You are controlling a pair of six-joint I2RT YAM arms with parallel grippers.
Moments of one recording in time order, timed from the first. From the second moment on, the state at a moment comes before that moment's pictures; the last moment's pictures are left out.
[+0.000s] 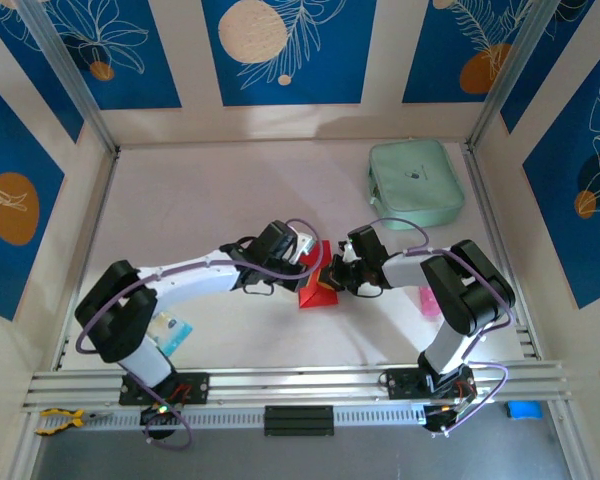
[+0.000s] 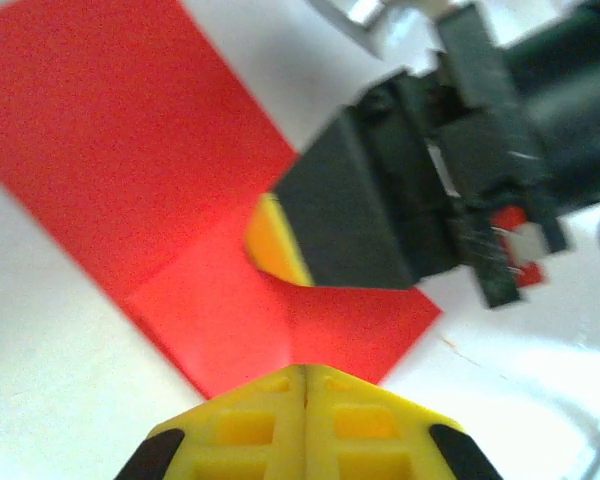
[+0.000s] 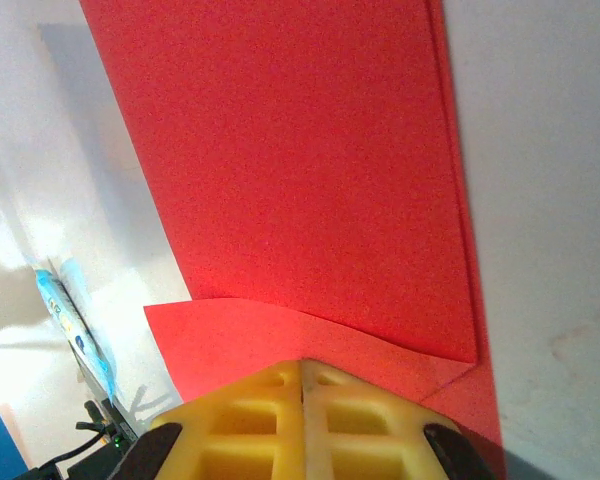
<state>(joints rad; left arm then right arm) -0.84 1.60 0.98 -0.29 0.27 -0.37 0.48 1.69 0.63 0.09 -0.58 0.93</state>
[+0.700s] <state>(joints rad) -0.84 1.78 1.01 -0.24 0.51 -0.41 0.48 1.69 0.63 0.09 -0.58 0.93</state>
